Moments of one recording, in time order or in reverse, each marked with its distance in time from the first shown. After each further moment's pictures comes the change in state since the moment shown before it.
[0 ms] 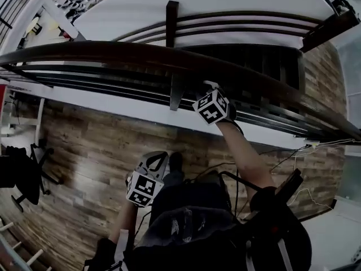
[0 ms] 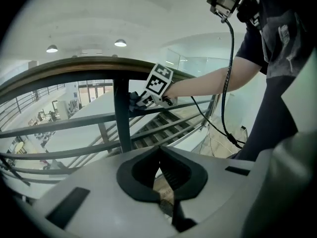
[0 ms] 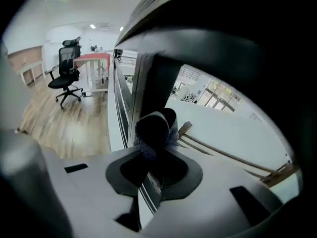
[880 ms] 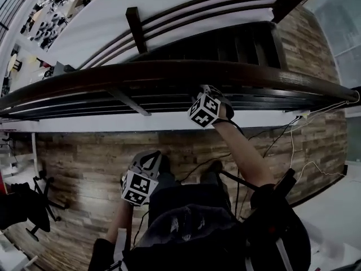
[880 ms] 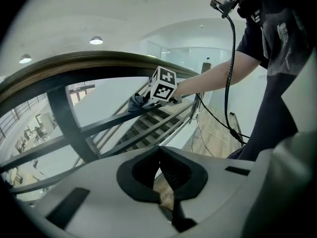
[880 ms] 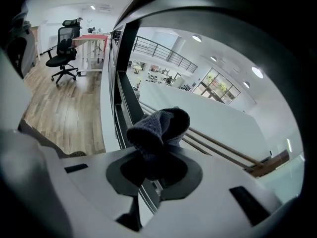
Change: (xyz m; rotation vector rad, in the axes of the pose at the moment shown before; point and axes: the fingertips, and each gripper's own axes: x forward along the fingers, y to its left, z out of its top) left arm 0.096 -0.081 0.051 0.171 0.072 -0.114; right arm -0.054 -0.086 -0.172 -0.066 0.146 -0.084
